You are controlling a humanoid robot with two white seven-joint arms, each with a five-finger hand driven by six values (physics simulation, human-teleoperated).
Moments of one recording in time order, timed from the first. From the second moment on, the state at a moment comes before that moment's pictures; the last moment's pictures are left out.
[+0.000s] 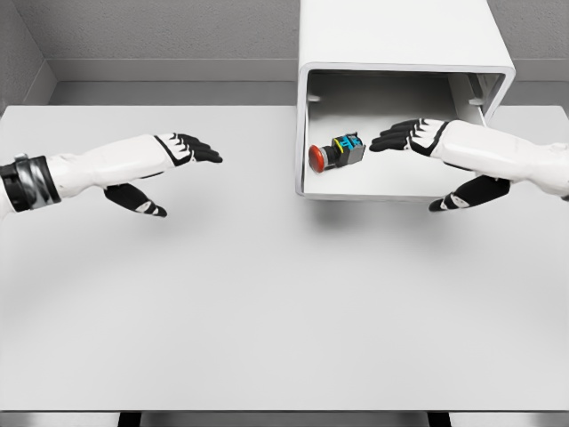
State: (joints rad) left arm -1.08 0.96 -1.44 -1.42 -0.04 -0.61 0.04; right arm -0.66 -1.04 0.72 -1.64 -0.10 -0.61 0.37
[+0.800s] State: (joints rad) left arm -1.07 0.94 -1.44 -1.38 -0.04 -0.61 0.04; right arm -0.68 -0.96 0.73 -1.55 -0.09 -0.61 0.40
